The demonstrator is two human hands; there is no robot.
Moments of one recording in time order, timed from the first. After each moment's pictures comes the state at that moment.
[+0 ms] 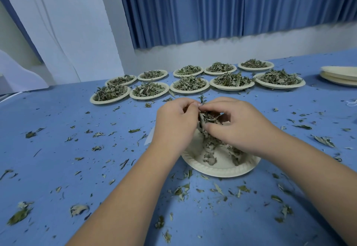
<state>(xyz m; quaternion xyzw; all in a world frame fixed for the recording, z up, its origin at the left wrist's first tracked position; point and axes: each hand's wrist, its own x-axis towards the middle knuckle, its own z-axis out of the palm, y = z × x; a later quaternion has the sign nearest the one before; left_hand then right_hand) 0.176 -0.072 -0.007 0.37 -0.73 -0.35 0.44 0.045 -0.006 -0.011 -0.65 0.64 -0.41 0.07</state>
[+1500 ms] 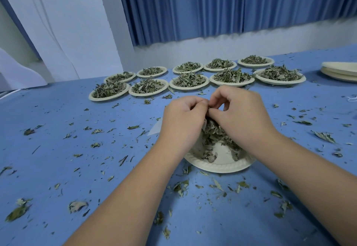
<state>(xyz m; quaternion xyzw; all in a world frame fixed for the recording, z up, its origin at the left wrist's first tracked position) 0.168 -0.066 -0.012 0.33 -0.73 -0.43 0.42 0.052 -0.013 -0.014 -0.56 0.68 -0.48 -0.05</state>
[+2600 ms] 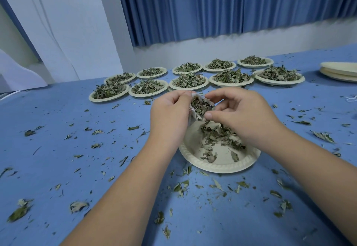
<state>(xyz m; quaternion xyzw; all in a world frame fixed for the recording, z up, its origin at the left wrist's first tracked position) 0.177 -0.070 -0.004 0.34 -0.63 -0.49 0.49 0.039 -0.010 -0.016 -0.56 0.58 -0.57 0.17</state>
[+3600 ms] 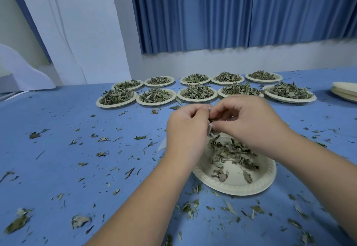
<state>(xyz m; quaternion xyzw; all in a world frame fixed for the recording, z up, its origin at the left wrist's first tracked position) 0.171 -0.070 -0.004 0.33 -0.62 -0.51 0.49 0.049 -0.024 0.012 -0.66 0.60 -0.45 0.04</state>
